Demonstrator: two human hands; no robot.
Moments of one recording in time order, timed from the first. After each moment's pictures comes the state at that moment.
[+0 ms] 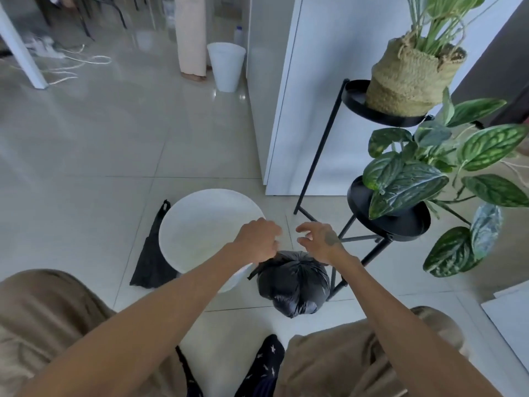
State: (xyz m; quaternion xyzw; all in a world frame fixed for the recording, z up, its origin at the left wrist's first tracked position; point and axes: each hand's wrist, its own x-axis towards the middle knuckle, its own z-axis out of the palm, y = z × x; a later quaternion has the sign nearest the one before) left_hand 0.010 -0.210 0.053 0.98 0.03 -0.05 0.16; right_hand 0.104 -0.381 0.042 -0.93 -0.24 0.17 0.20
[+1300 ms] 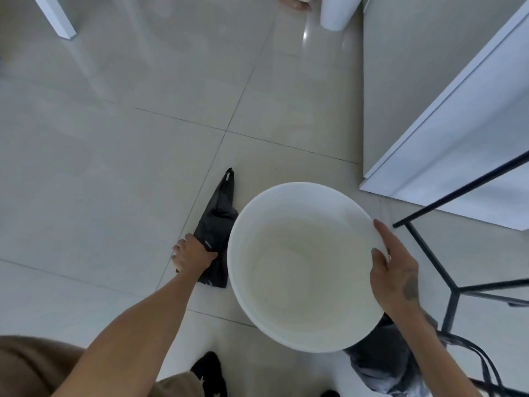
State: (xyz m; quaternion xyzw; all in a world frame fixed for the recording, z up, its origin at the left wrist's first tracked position) left_hand -0.077 0.064 -0.222 0.73 0.62 -0.13 0.26; right_hand 0.115 -0.234 -0.044 -0.91 -0.17 0.10 0.37
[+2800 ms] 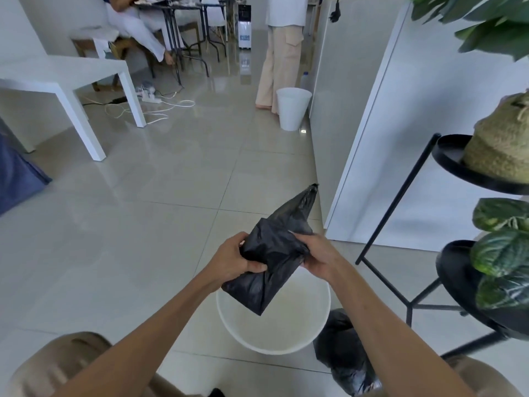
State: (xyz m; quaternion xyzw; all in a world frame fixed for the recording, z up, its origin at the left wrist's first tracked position) left_hand -0.067 -0.035 0.086 0.77 0.29 0.04 0.57; right_hand 0.088 -0.187 0.095 -0.58 -0.05 0.45 0.68
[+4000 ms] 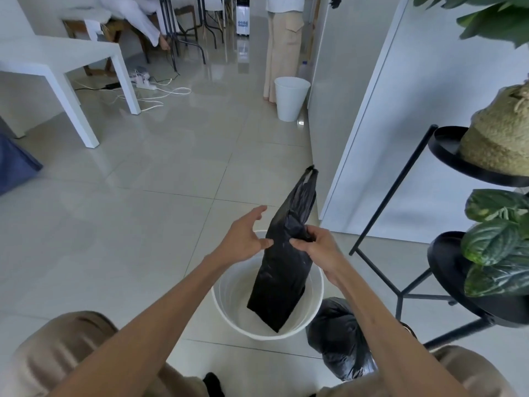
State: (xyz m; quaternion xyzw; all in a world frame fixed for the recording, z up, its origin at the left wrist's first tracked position) left_hand -0.031 -0.050 0.086 0.85 0.23 0.08 0.46; right_hand 0.078 -0.221 0.093 -0.76 -0.19 0.31 0.53
